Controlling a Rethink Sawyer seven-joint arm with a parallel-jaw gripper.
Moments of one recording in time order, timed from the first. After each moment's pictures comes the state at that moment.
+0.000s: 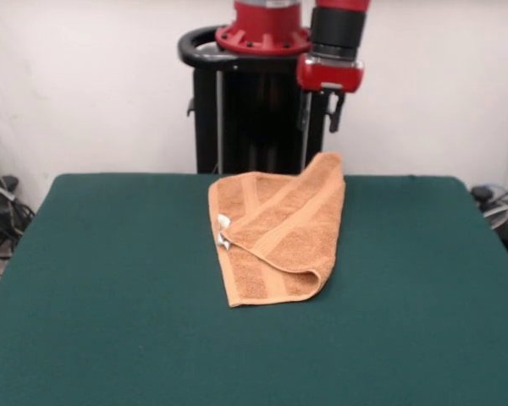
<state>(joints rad) -0.10 -0.69 -0.12 2.59 -0.08 -0.55 1.47</state>
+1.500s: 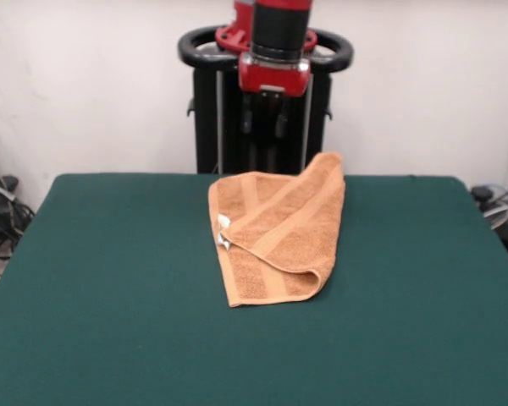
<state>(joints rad) -0.40 -0.85 -0.07 2.42 -0.18 -0.12 1.47</state>
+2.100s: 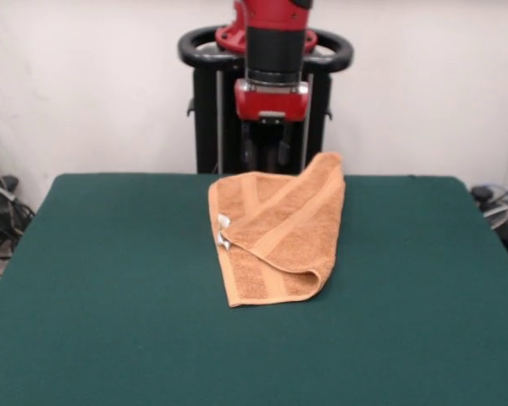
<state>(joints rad) -0.45 -0.81 0.05 2.32 -0.22 -0.11 1.47</state>
